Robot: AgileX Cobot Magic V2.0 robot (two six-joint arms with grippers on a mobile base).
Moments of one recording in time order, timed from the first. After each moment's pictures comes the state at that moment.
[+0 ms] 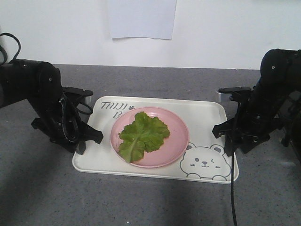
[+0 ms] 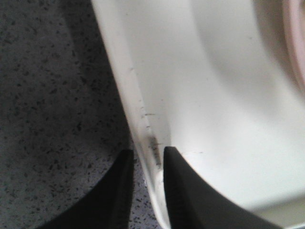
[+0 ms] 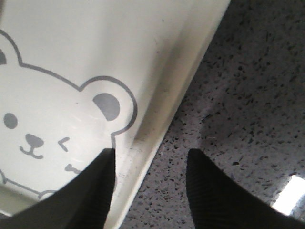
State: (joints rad) left arm -0.31 1.84 -1.38 -0.09 1.07 0.01; right arm 0.13 1.83 -1.40 0.16 1.21 -0.20
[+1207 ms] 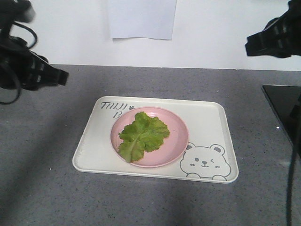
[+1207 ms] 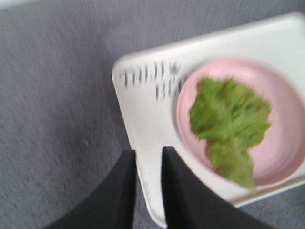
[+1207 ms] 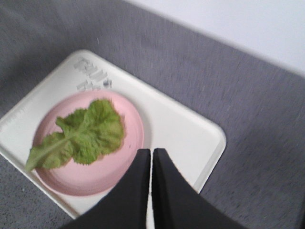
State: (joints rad) left arm -0.31 1.30 -1.38 -0.07 0.93 0.01; right arm 0.13 1.31 -1.58 0.36 1.08 -0.40
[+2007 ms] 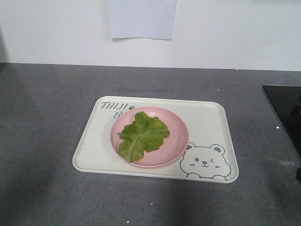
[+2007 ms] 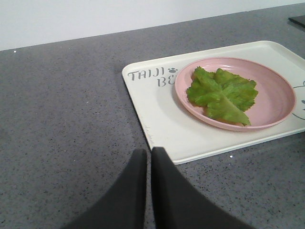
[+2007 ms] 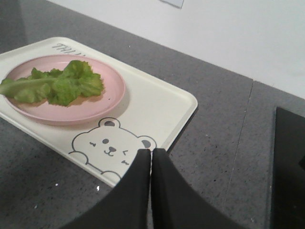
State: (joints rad) left arm -0.31 0.46 -0.46 -0.07 0.47 0.04; right arm 0.13 0.30 -0.41 0.39 0.50 -0.59
